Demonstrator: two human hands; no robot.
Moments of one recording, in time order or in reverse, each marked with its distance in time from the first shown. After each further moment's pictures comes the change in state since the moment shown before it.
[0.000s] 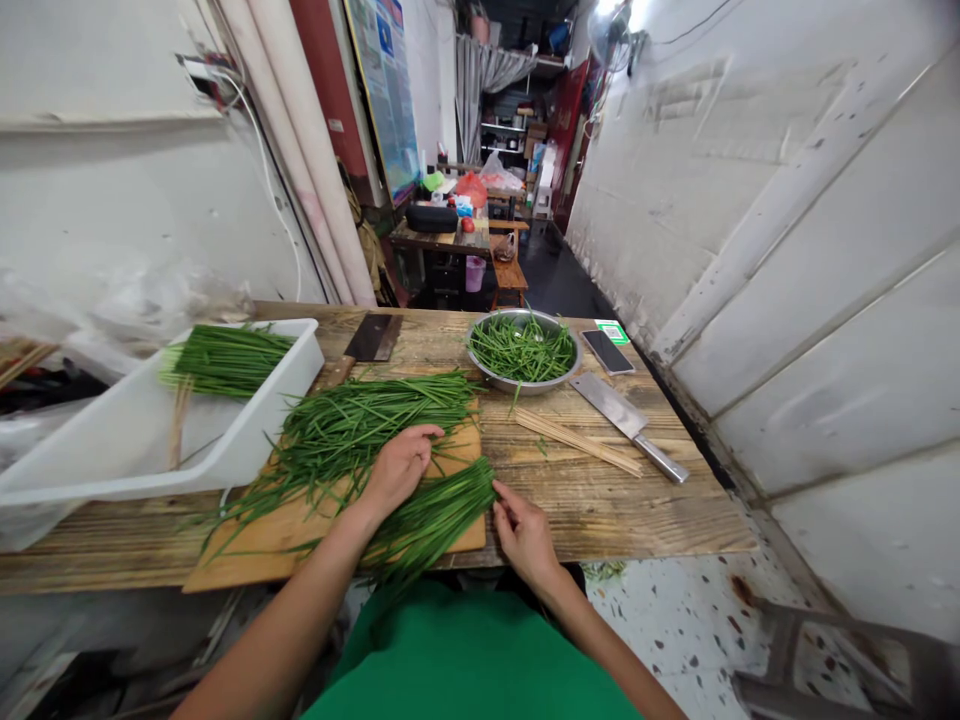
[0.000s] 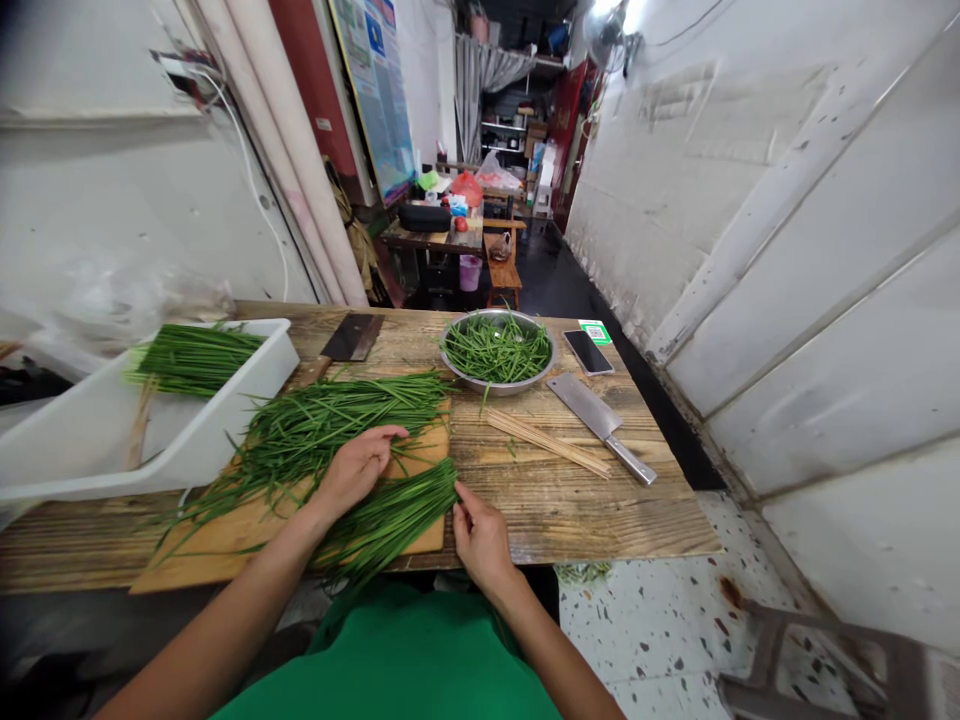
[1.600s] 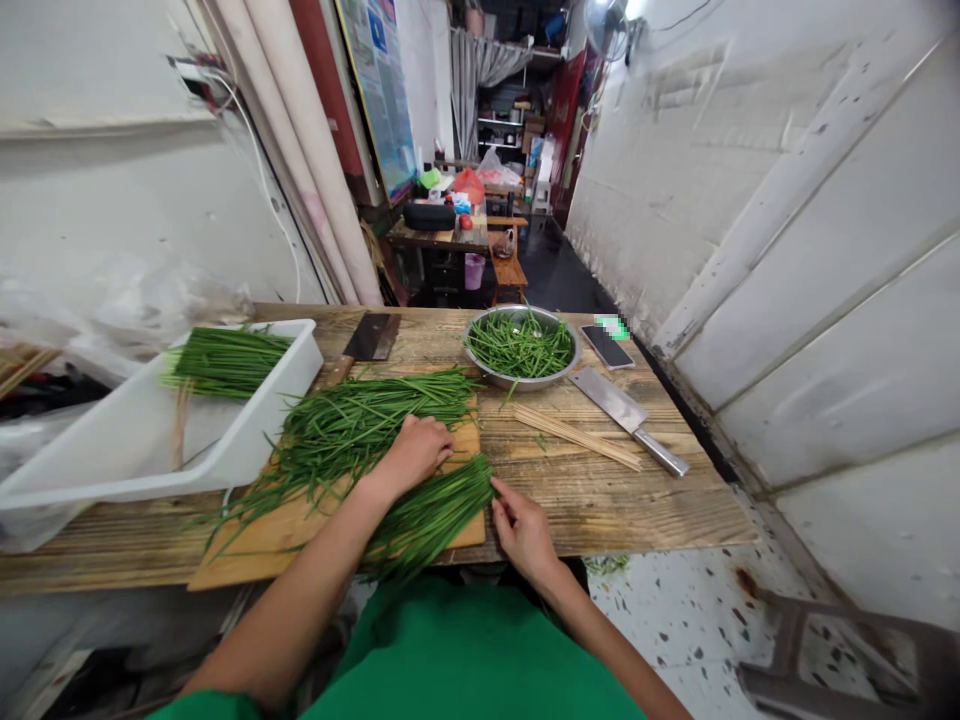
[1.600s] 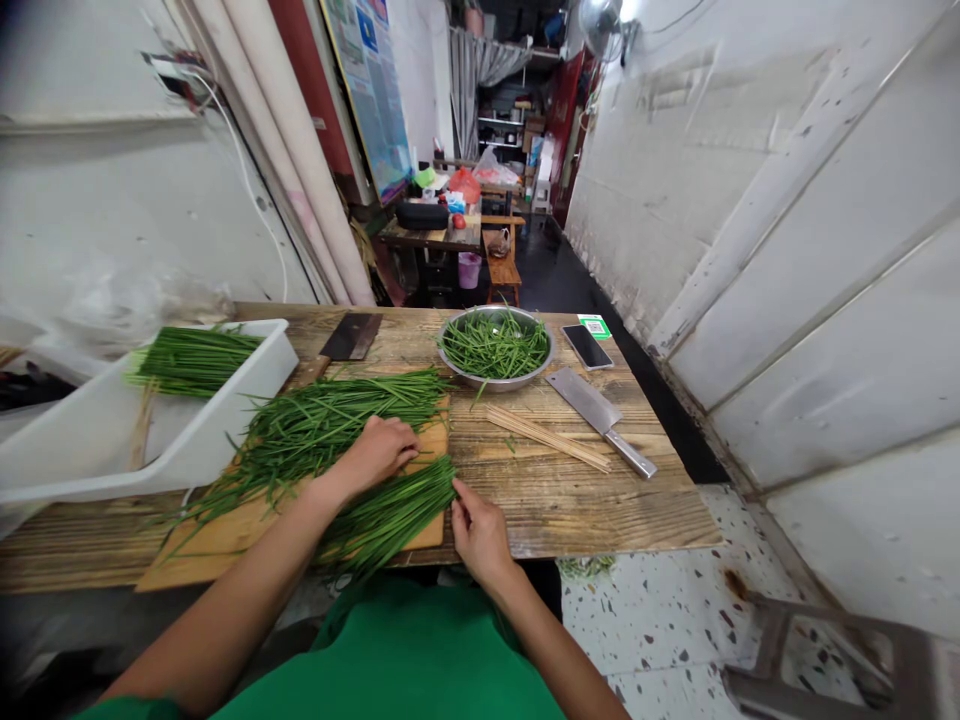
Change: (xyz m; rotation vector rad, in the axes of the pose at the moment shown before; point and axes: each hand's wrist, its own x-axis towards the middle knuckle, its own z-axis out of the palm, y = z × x) left_hand 0.033 0.000 0.011 0.532 -0.334 0.176; right_hand 0.000 0.002 0.000 -0.016 0.000 -0.028
